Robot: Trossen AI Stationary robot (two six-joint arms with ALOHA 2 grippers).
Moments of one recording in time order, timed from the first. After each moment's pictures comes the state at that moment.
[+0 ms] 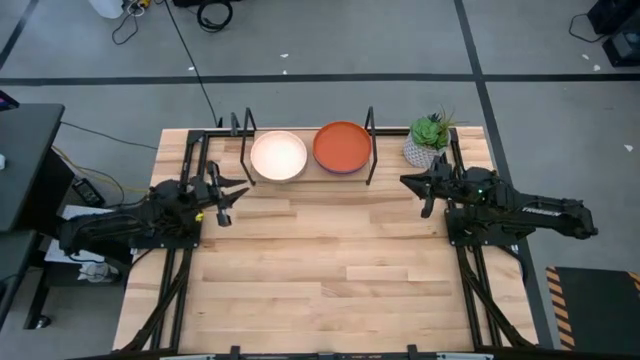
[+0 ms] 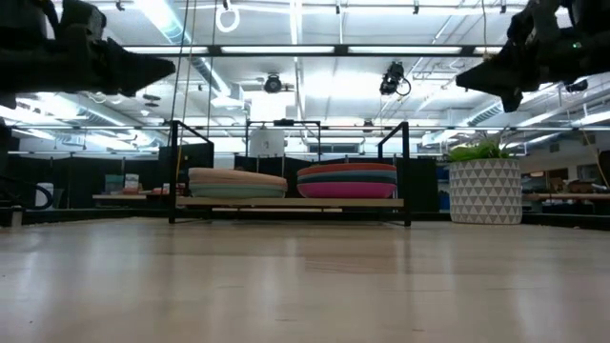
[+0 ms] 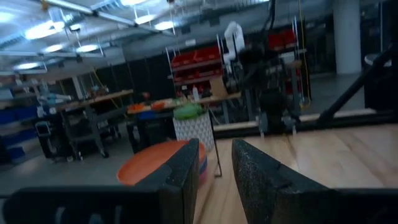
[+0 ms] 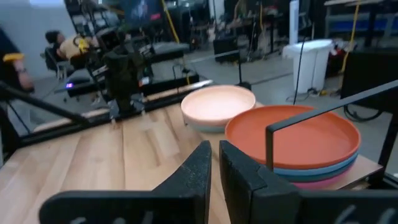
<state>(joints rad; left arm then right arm) 0.26 0.18 0.01 0.37 -0.02 0.19 -0.21 0.24 0.22 -0.05 0.12 0.16</state>
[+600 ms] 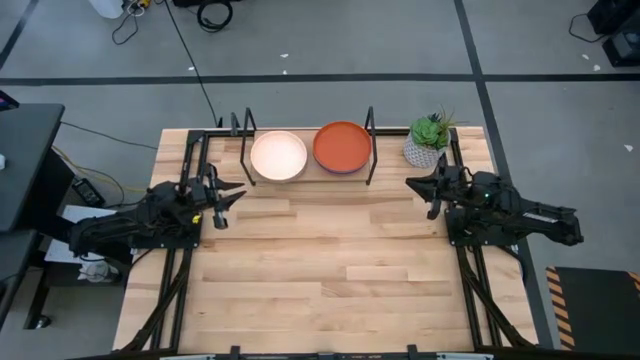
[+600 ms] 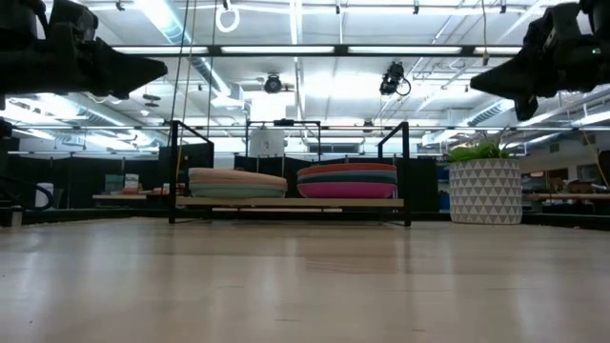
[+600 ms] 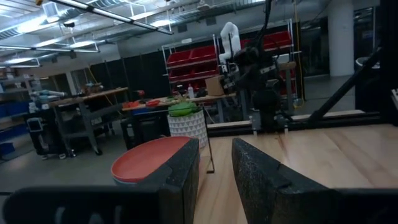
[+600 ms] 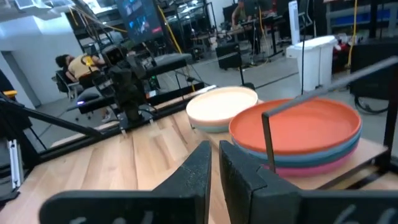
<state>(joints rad) 0.24 0.00 0.01 0.18 -0.03 0.17 -0.22 0.00 0.17 -0.18 0.11 0.25</state>
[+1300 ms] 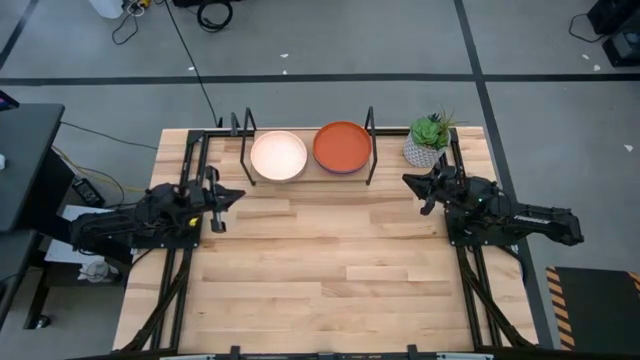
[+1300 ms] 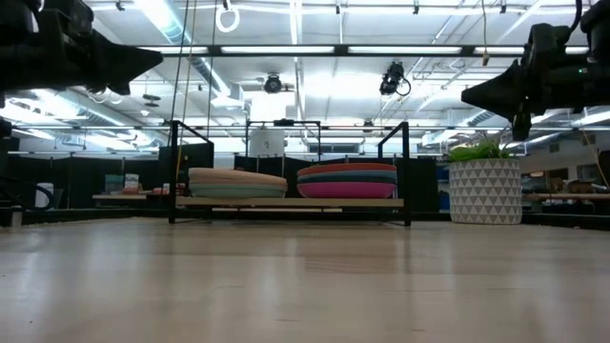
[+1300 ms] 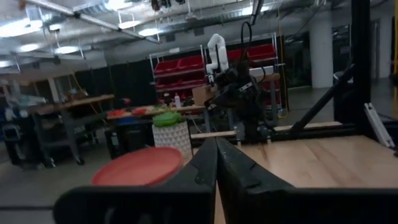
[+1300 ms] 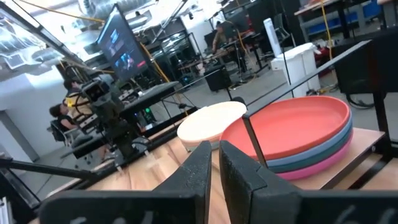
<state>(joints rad) 0.16 0.01 0.01 0.22 -0.04 0.15 -0.22 0.01 0.01 0.09 0.21 0.40</state>
